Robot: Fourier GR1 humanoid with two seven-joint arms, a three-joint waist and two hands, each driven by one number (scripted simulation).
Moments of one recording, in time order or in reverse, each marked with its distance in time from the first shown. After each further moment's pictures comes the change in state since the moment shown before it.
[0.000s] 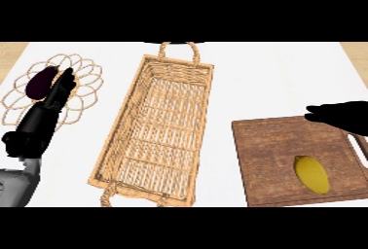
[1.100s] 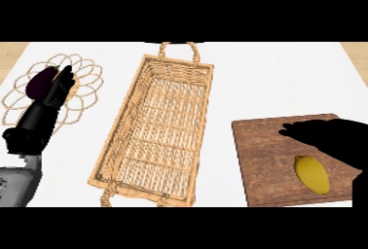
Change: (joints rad) left arm -0.011 -0.073 0.087 0.012 -0.083 -0.075 0.006; right arm 0.121 0.272 0.140 0.177 0.606 0.110 -0.228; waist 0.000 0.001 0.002
